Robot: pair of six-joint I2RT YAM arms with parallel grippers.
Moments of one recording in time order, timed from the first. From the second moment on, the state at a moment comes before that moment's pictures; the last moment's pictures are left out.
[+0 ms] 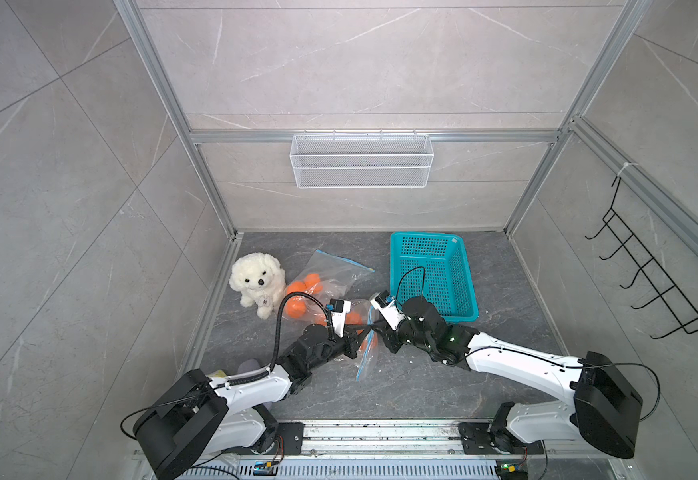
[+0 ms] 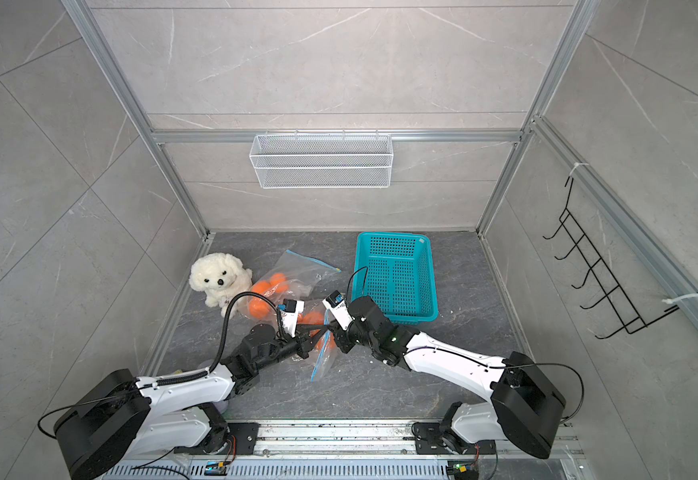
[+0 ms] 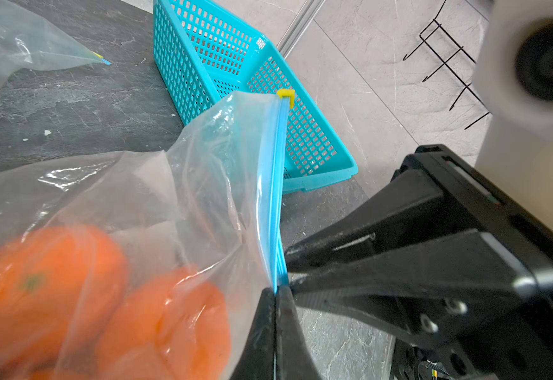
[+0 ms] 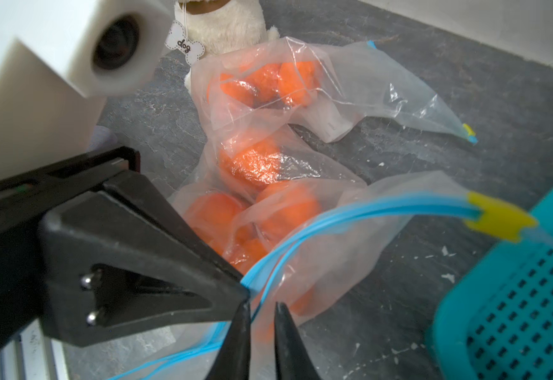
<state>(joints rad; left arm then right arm) -0.80 1.20 0.30 0.67 0.22 -0.61 0.87 1.35 0.79 -0.02 -0.08 0.08</state>
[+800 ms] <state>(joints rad) -0.81 0.55 0.28 0.20 0.14 -0.58 0.97 1.22 0.70 -0.14 0.27 0.14</state>
